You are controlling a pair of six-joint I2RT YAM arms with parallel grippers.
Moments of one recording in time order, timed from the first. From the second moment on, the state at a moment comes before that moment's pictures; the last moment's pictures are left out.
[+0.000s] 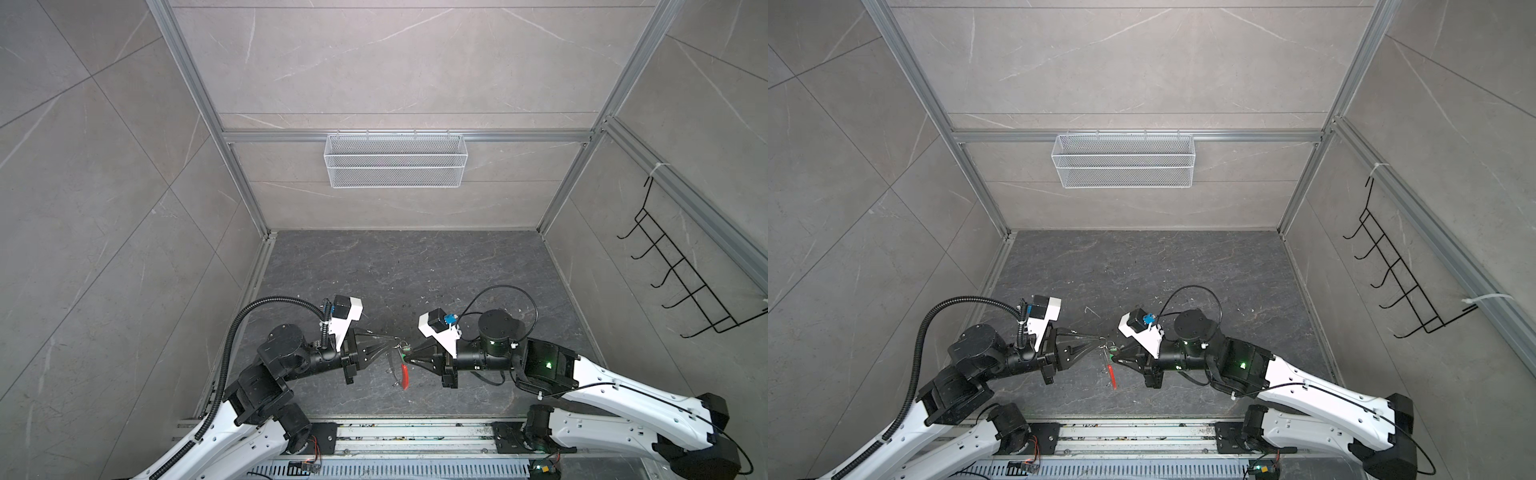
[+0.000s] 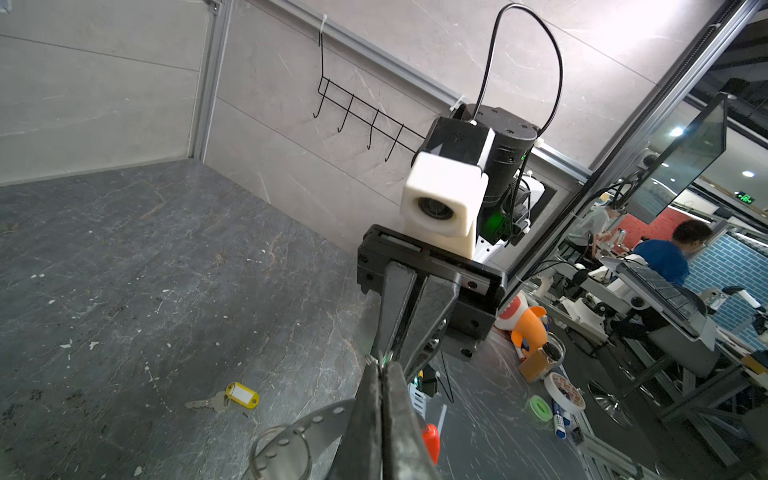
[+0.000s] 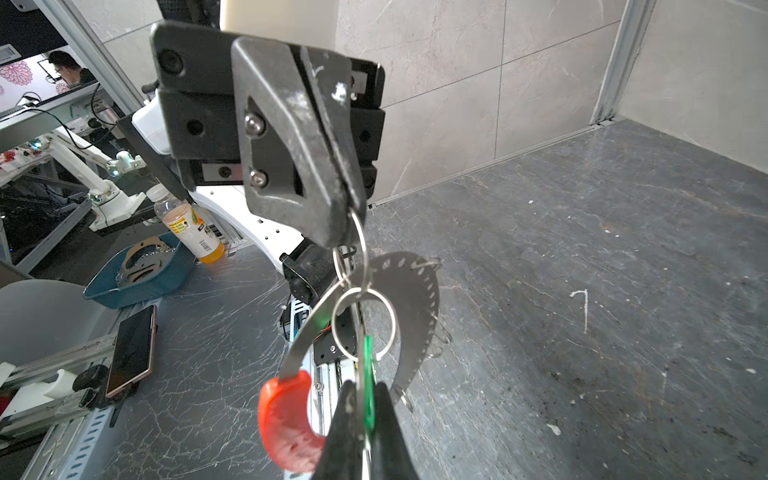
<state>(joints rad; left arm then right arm) -0.84 0.55 0.74 -0.15 0.53 -0.44 1.11 0.98 0.92 -0.25 -0.35 0.14</state>
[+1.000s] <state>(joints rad) -0.84 0.59 0.71 0.05 0.59 -0.48 1.15 0.88 0.90 -0.31 -0.33 0.18</state>
